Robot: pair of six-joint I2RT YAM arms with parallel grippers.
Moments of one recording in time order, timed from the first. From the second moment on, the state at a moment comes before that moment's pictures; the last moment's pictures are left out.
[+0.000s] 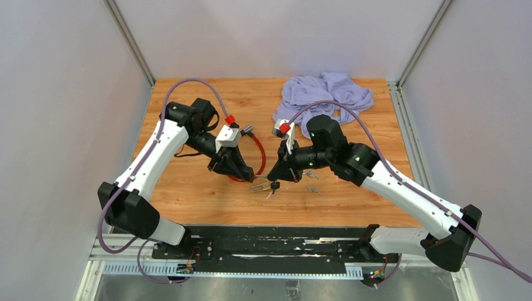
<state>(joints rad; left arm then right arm) -0.34 1.45 1.45 -1.58 1.19 1.42 0.86 1.19 1.19 -0.52 -0.57 0.03</state>
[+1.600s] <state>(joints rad) -0.35 1.47 1.45 -1.58 1.18 1.42 0.89 1.22 1.19 -0.48 -0.52 0.03</state>
